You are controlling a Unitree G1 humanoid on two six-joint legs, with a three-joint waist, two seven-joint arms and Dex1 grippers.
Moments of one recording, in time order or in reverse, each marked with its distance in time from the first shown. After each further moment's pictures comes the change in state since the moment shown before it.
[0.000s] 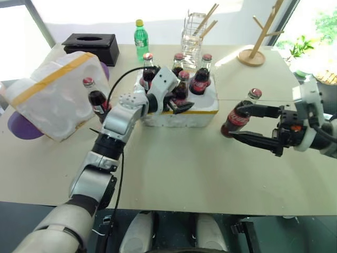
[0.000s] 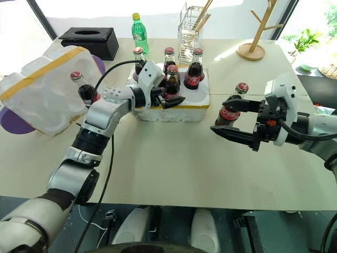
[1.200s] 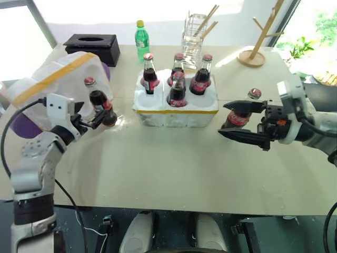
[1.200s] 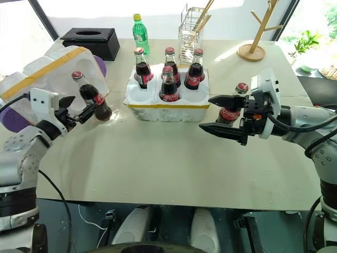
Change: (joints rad) left arm 0.584 0.292 0.502 -0.375 -0.156 0.033 0.234; right arm -0.147 0.073 0.146 0.066 -0.045 -0.044 0.074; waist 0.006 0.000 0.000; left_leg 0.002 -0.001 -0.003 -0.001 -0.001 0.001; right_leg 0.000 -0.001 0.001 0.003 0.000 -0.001
